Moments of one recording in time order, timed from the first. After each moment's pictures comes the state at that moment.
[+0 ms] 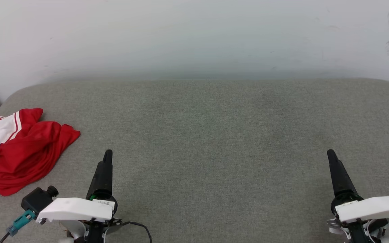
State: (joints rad) left arm -0.08 0.05 0.02 0.17 -1.12 -0.13 -0.03; right arm -0.06 -0.07 -0.03 0.19 1.05 0.13 -0.03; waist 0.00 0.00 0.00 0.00
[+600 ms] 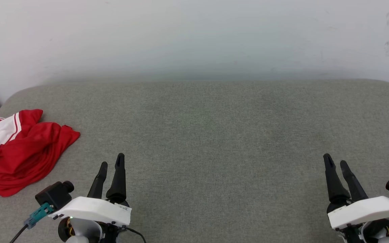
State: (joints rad) left arm -0.08 0.05 -0.02 0.20 -0.75 -0.11 -0.09; right arm -0.04 -0.06 -0.06 0.16 0.68 0.13 -0.03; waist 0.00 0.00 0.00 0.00
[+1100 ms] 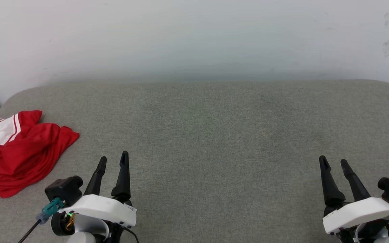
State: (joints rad) left arm -0.10 0.07 -0.06 0.20 -0.54 -0.07 -0.14; right arm -0.02 -0.05 -0.06 0.12 0.45 0.13 -0.03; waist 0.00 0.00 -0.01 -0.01
